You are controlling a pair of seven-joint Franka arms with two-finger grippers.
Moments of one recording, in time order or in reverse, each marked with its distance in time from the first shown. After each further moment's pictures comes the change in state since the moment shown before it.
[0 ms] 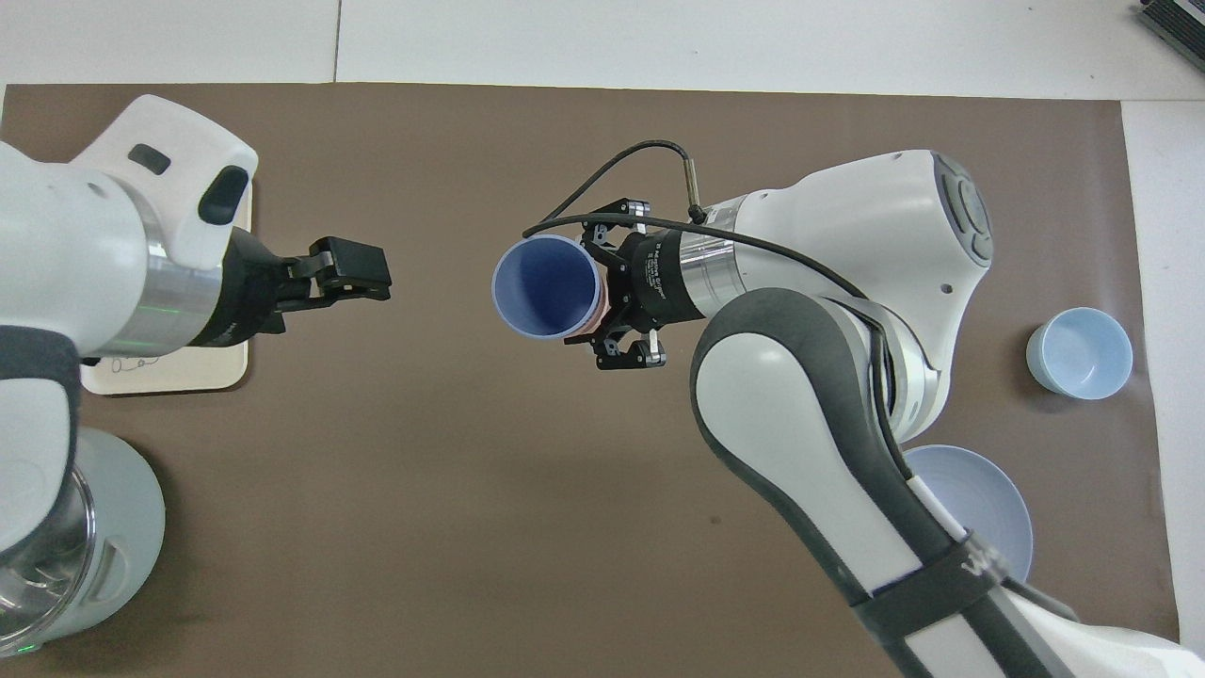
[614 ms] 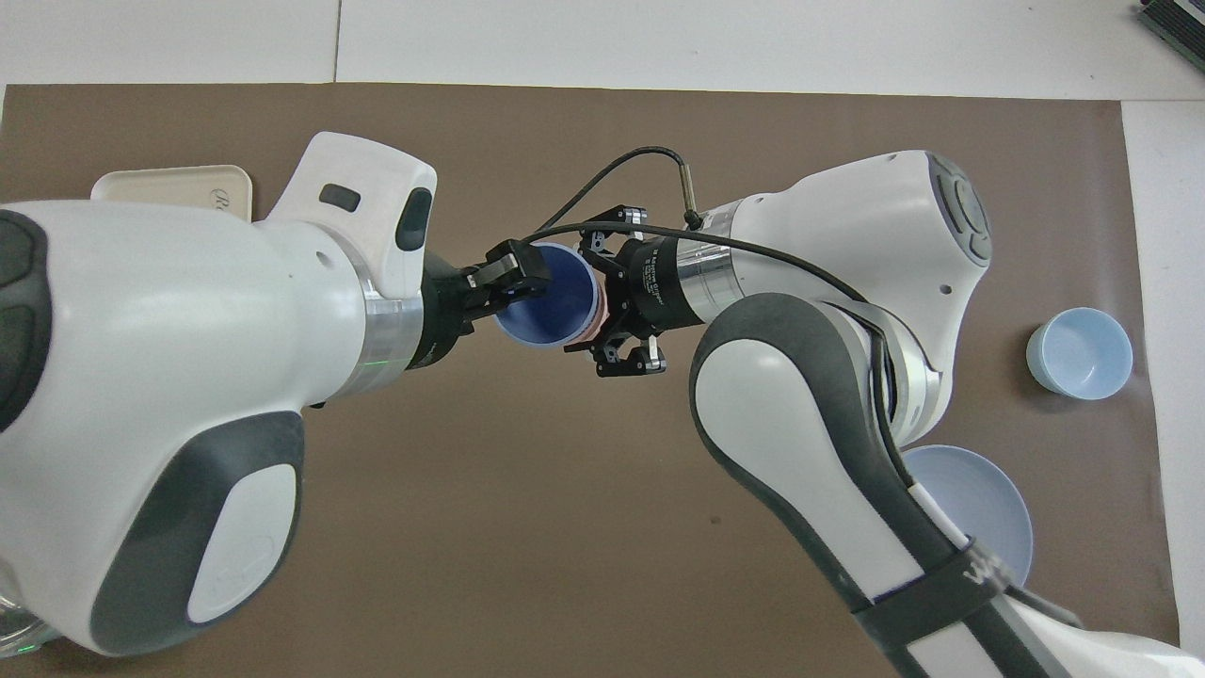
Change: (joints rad) left arm -0.105 0.020 -0.014 -0.071 -0.015 0.194 -0.131; right arm -0.001 -0.001 -0.003 0.000 0.000 -0.002 0.000
